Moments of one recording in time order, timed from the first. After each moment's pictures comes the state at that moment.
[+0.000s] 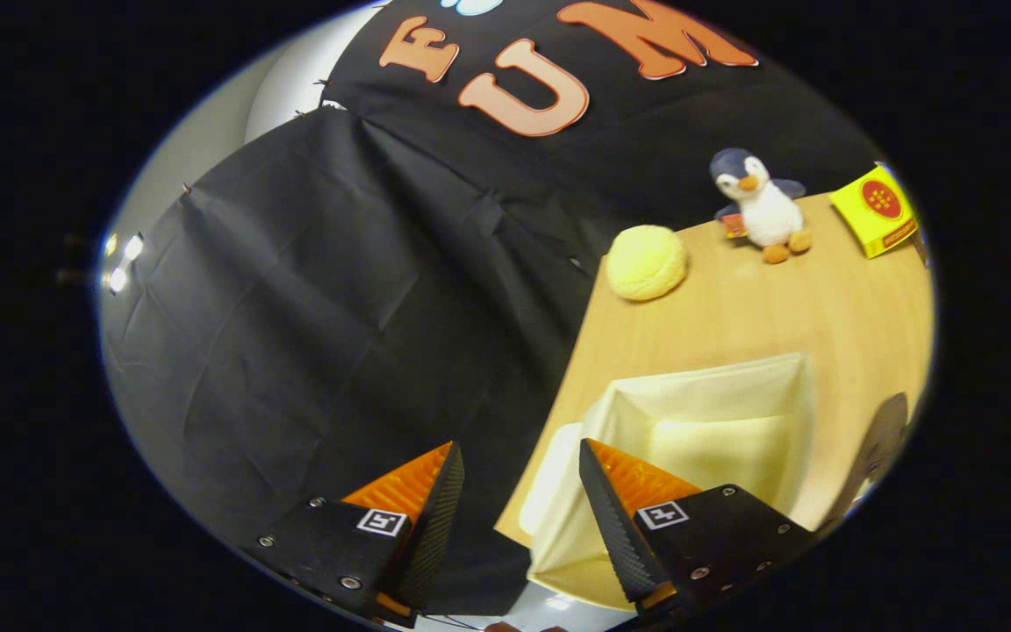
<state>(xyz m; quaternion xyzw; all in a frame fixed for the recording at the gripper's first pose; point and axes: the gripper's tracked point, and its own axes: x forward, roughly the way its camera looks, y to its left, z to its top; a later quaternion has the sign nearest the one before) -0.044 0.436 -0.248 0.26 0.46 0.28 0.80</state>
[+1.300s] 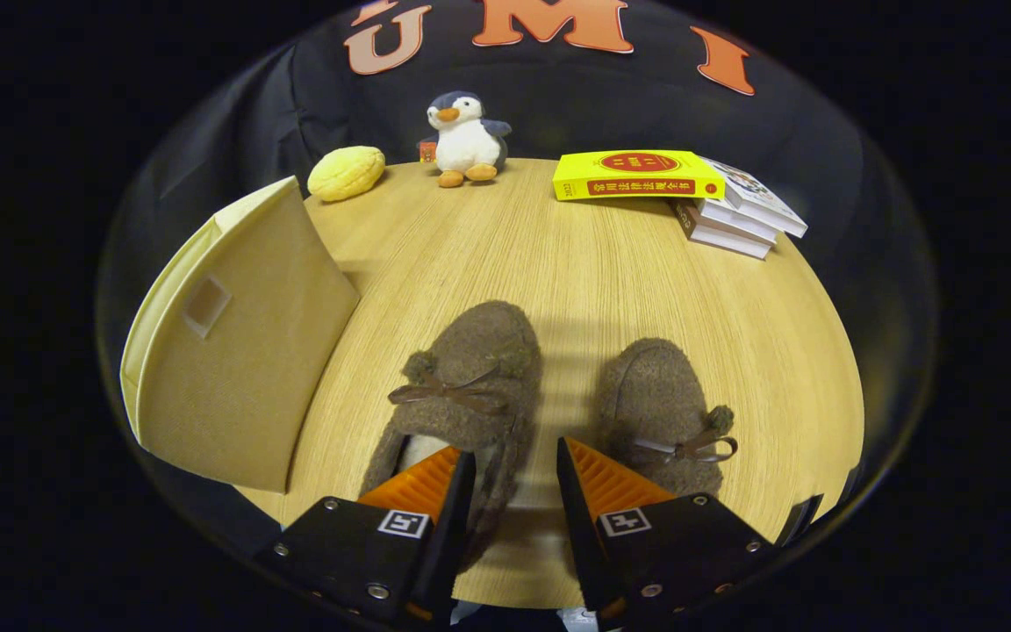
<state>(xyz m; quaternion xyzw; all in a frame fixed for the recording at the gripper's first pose) -0.119 0.118 -0.470 -0.03 0.54 0.06 0.84</state>
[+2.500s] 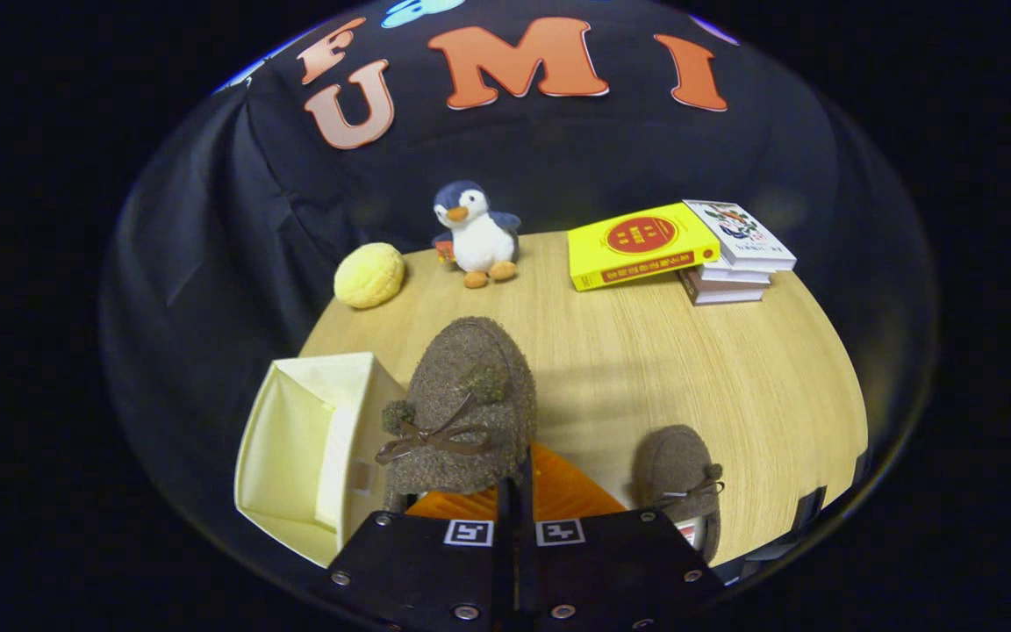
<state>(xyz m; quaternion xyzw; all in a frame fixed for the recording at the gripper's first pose) -0.038 0.197 -0.311 0.09 0.49 0.05 0.87</state>
